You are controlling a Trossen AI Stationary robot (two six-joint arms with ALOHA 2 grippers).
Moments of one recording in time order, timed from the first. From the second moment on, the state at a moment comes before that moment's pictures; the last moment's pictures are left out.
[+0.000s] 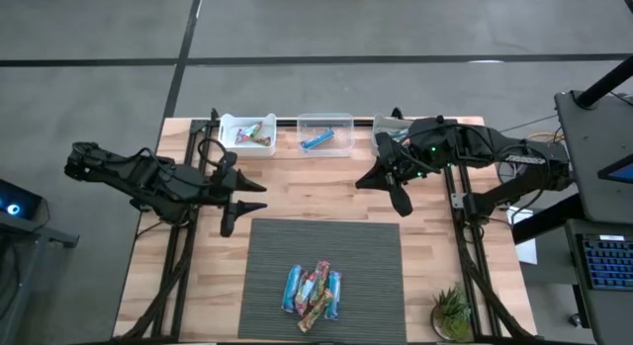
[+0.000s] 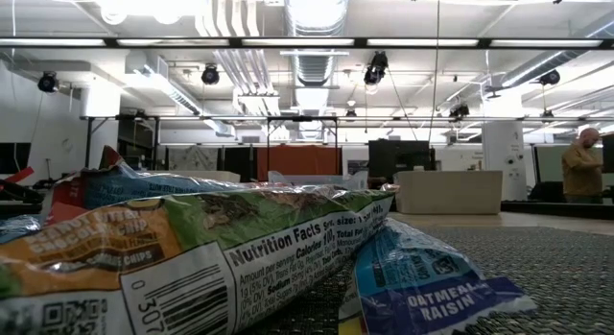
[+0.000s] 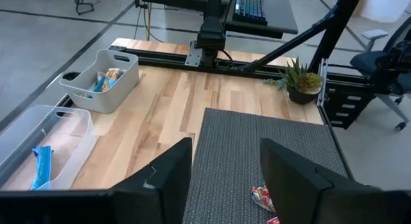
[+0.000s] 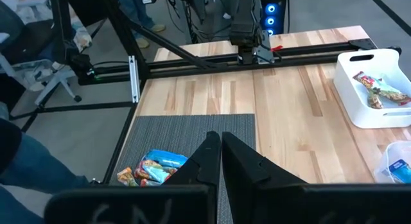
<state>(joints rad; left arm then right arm) -0.33 0.92 1.14 -0.59 -0.36 -0.26 0.02 1.30 1.54 -0.72 -0.18 0.17</state>
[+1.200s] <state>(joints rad) -0.38 1.24 1.35 -0.74 -0.09 -0.76 0.02 1.30 1.54 -0.77 -0.18 0.12</state>
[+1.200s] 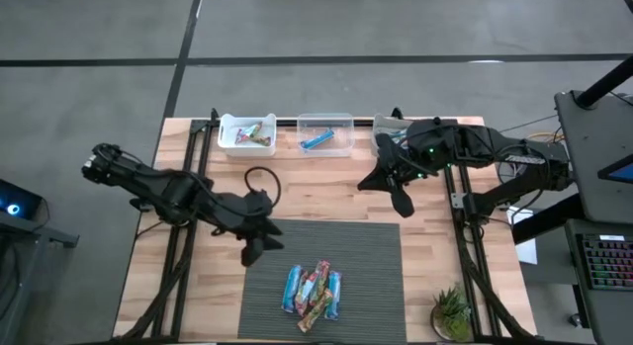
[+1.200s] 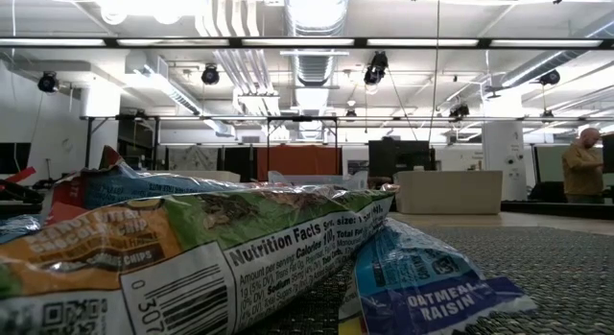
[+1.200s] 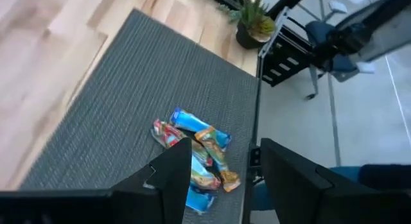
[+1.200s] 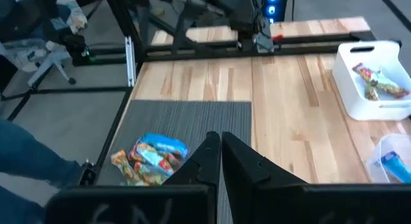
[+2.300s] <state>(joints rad) -0.49 1.51 1.35 -0.87 -0.07 -1.22 0.02 1.30 1.58 -0.83 -0.18 0.23</state>
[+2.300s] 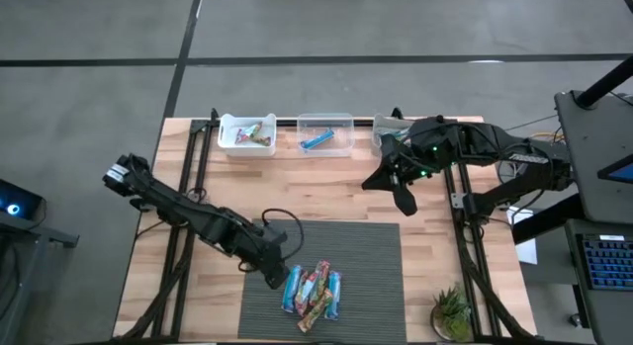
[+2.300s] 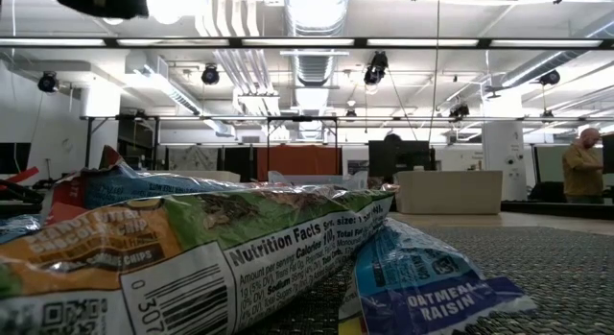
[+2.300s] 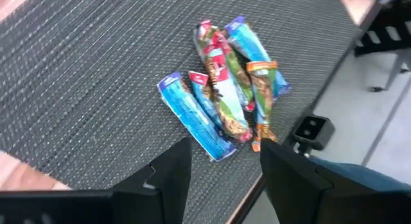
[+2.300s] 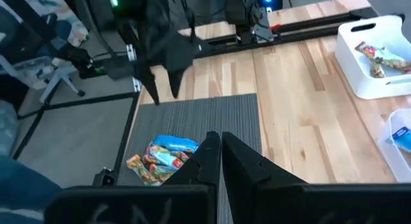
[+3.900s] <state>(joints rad) -0.52 1.86 1.36 -0.74 -0.07 -1.77 0.01 1.30 1.63 -0.83 -0.04 0.05</state>
